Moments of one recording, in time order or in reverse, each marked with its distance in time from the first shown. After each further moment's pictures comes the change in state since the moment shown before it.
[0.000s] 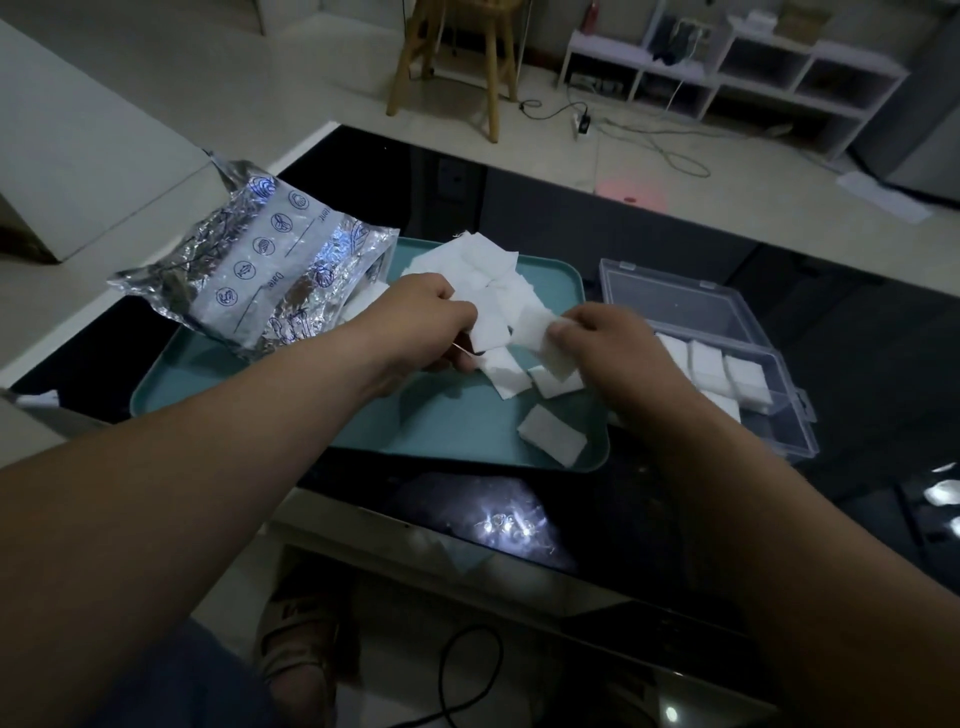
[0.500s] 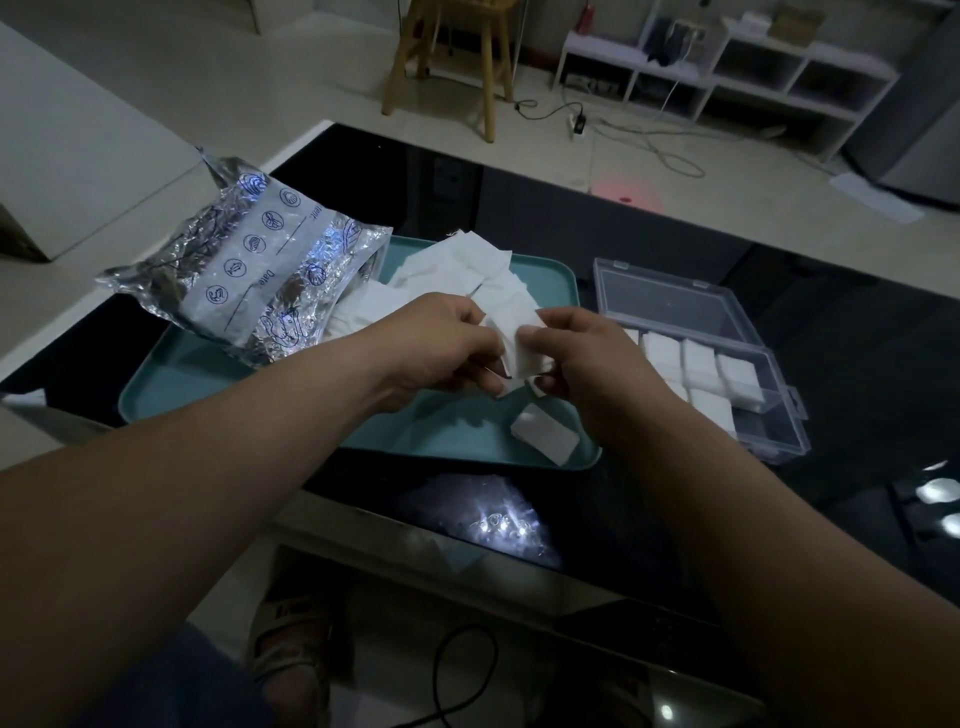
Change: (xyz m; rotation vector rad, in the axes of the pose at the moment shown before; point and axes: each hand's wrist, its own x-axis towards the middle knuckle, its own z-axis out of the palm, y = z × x) left_hand -0.013 0.001 0.016 -0.082 -0.228 -0.025; right_hand -0.003 0.001 0.018 0.568 -0.093 0.196
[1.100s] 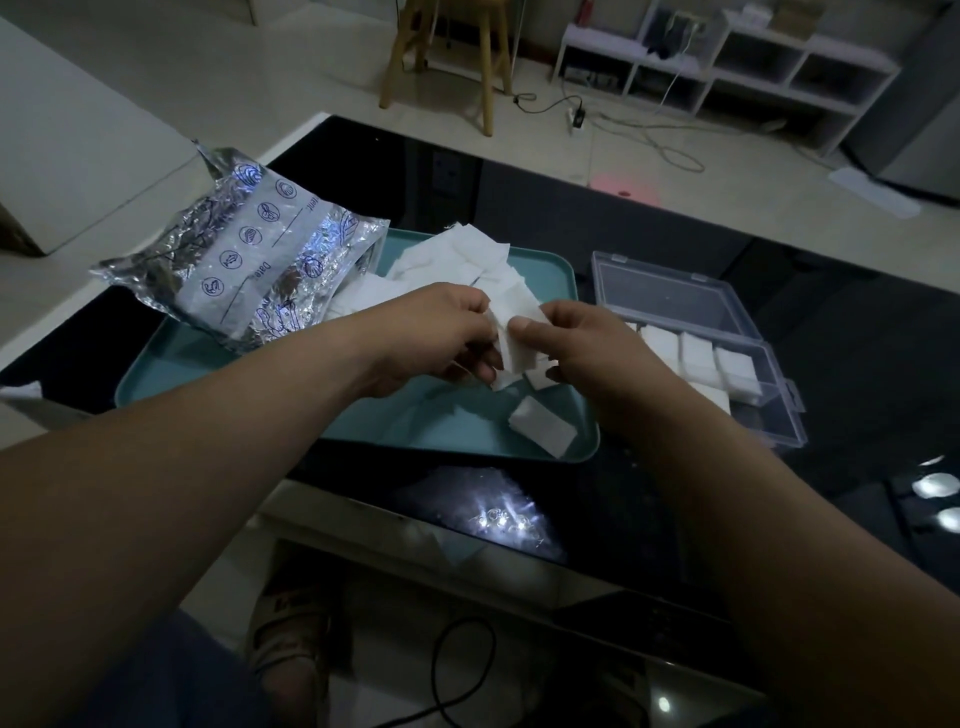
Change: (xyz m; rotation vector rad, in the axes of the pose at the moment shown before) left_hand 0.000 0.004 -0.005 0.079 -0.078 0.032; right_hand 0.000 -0.003 -0.010 -0.240 -0.067 -0.074
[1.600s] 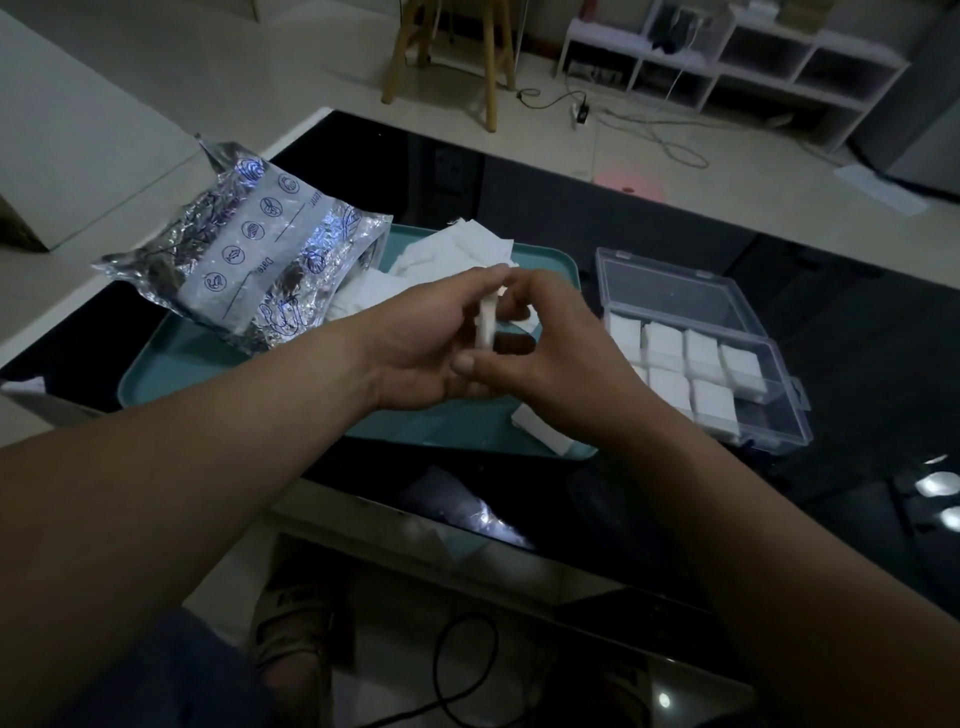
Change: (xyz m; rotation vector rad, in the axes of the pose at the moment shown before) left_hand -0.004 0.000 0.003 -0.626 -0.222 -0.148; right_hand -0.023 -0.007 0.019 -0.428 0.016 -0.488
